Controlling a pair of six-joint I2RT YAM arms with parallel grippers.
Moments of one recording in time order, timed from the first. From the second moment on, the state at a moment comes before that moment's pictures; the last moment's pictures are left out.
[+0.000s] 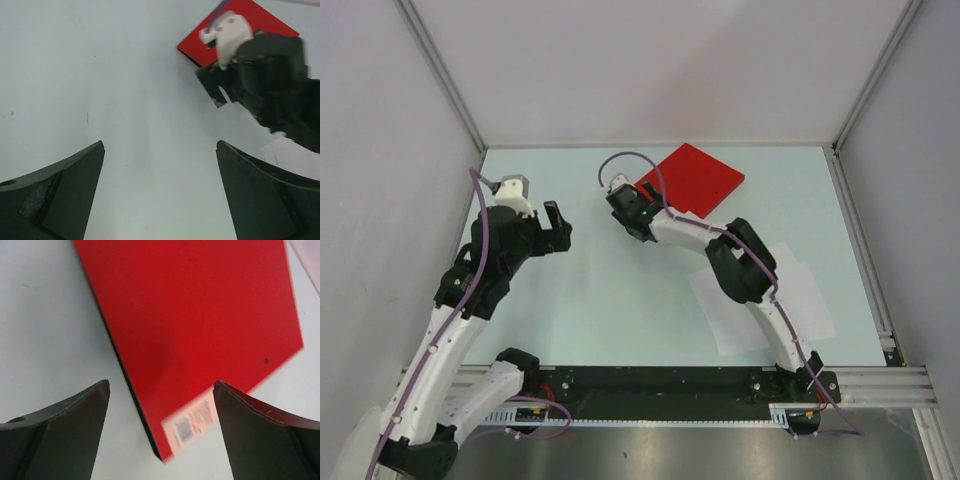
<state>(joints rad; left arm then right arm) -0.34 0.82 1.04 -0.64 -0.18 -0.31 0.80 2.25 1.77 -0.35 0.64 -0.14</state>
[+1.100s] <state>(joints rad) -0.13 1.01 0.62 -0.20 0.13 -0.83 0.81 2.29 1.70 -0.09 0.90 -0.36</state>
